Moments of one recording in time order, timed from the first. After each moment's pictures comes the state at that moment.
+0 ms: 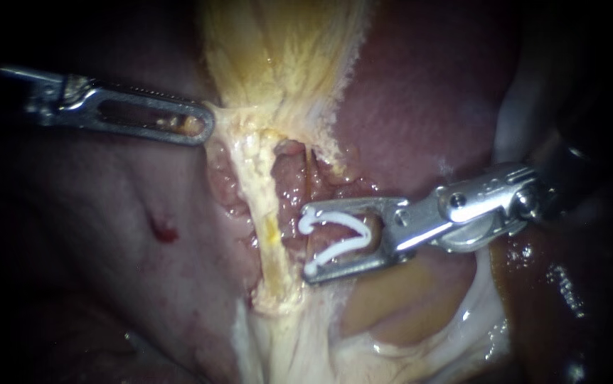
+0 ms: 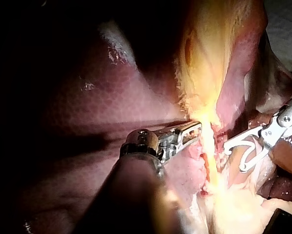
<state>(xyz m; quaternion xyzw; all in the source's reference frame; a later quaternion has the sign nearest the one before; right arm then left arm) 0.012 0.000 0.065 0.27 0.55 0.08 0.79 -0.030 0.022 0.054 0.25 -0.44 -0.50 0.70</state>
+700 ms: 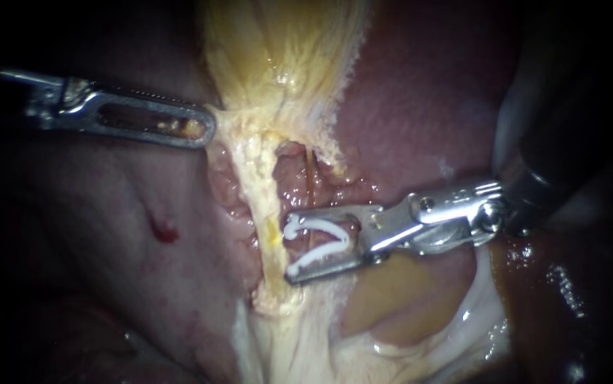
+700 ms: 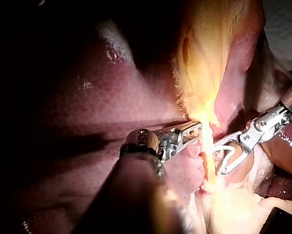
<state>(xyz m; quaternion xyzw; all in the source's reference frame) 0.014 -0.001 0.071 0.31 0.53 0.11 0.78 -0.030 0.022 0.054 0.25 -0.44 -0.51 0.70</state>
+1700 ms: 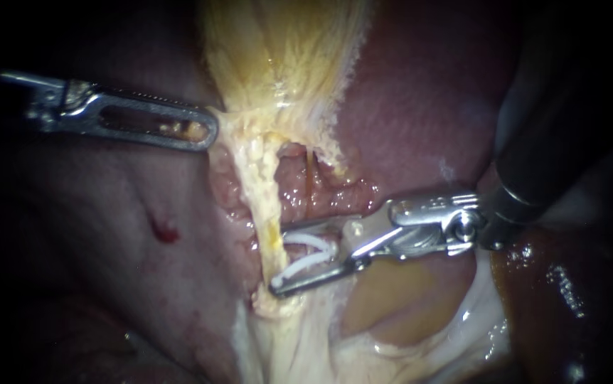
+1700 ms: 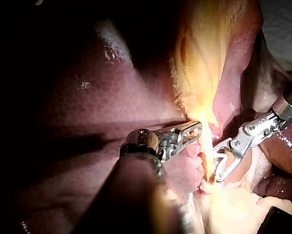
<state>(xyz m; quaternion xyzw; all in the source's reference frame) 0.016 -0.002 0.072 0.35 0.55 0.13 0.74 -0.031 0.022 0.053 0.25 -0.44 -0.51 0.70</state>
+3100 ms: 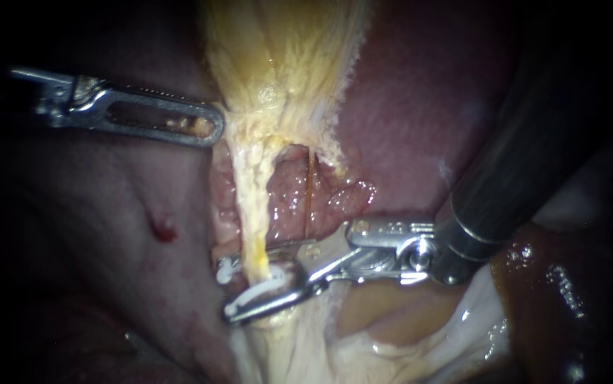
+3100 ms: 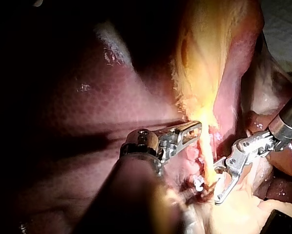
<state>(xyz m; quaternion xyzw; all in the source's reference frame) 0.022 -0.005 0.071 0.42 0.58 0.10 0.69 -0.031 0.022 0.054 0.25 -0.44 -0.51 0.70</state>
